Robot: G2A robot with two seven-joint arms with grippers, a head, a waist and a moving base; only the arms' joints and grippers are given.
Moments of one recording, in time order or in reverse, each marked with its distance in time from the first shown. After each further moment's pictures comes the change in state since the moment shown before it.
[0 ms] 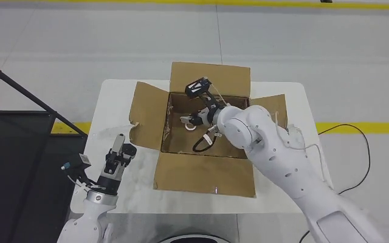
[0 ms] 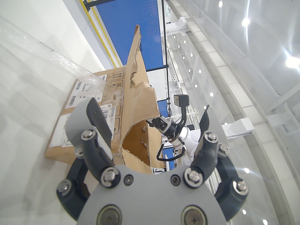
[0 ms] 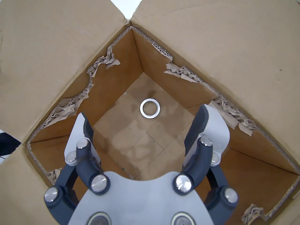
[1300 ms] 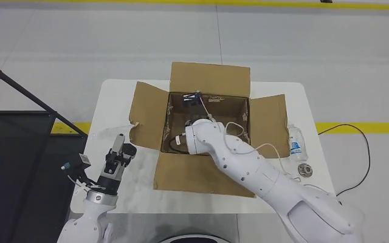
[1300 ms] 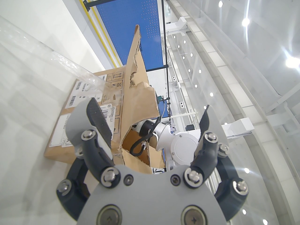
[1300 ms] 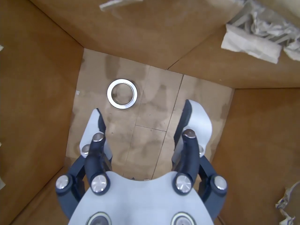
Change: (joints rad) left arm 0.000 0.000 0.000 0.000 0.000 0.000 0.000; right arm 0.087 -0.219 -0.268 0.276 -0.203 0.647 0.124
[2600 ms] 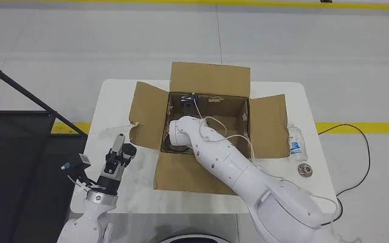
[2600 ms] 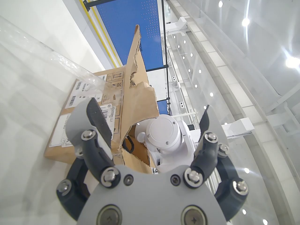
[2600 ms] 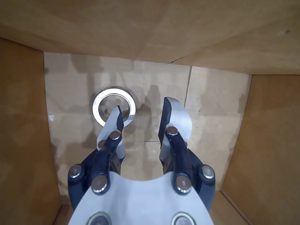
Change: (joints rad) left arm 0.000 0.000 0.000 0.000 0.000 0.000 0.000; right arm 0.082 -0.274 -0.007 0.517 0.041 0.032 -0.087
